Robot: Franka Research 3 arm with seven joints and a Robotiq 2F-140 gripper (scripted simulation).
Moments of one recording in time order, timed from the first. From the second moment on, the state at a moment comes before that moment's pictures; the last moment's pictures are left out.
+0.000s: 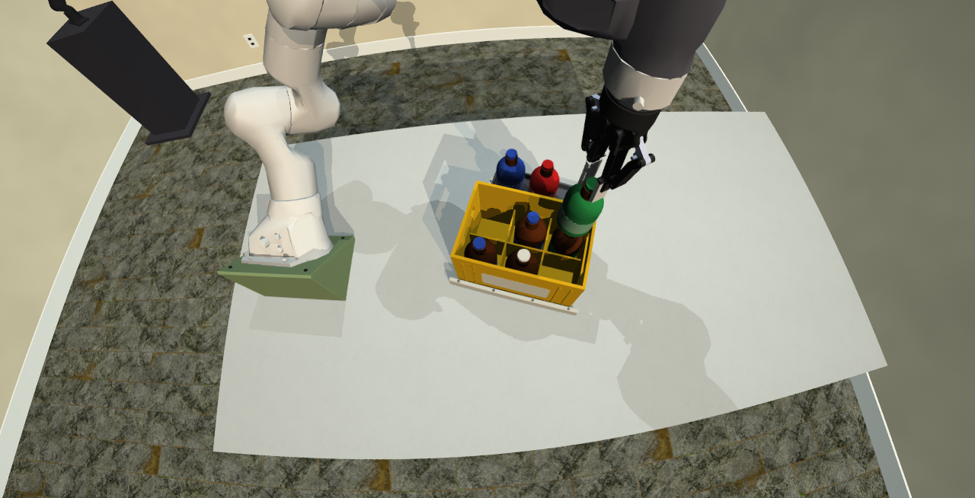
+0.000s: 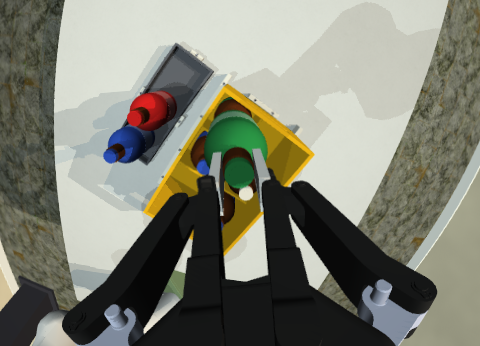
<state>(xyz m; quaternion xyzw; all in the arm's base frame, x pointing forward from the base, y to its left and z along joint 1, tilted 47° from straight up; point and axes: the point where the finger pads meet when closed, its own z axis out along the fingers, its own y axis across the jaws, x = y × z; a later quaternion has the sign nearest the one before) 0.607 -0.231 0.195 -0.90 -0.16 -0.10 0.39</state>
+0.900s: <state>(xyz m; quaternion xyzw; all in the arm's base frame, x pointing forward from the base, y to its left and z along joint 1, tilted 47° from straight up) 0.590 -0.260 0.161 -0.90 -0.16 -0.11 0.39</state>
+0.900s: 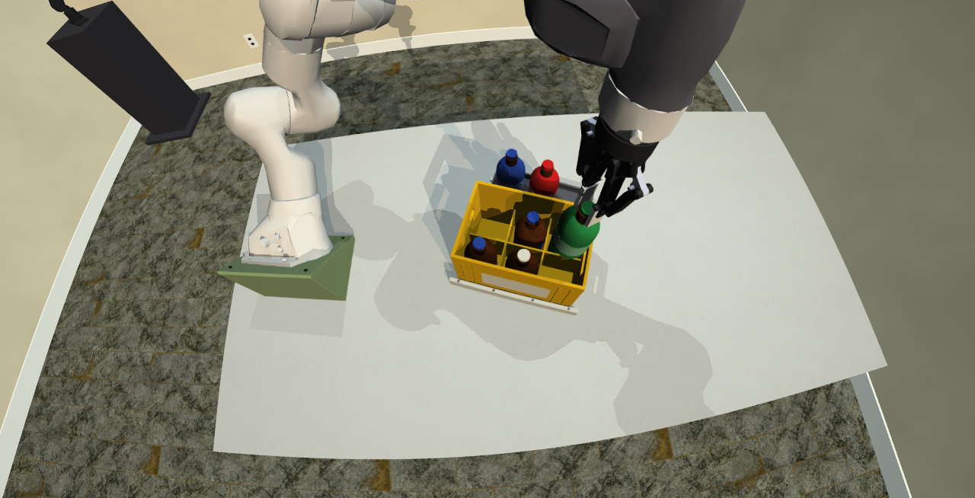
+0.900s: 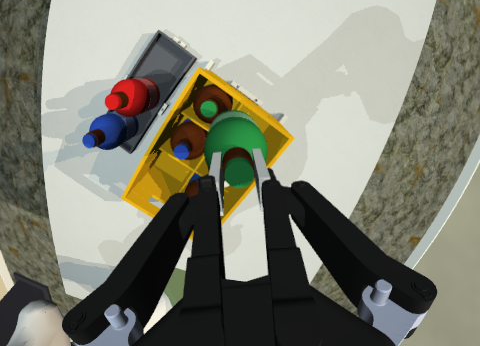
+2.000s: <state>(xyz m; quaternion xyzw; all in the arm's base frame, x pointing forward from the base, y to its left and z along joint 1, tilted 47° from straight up) 0.581 -0.278 0.142 -0.90 -0.16 -0.11 0.39</state>
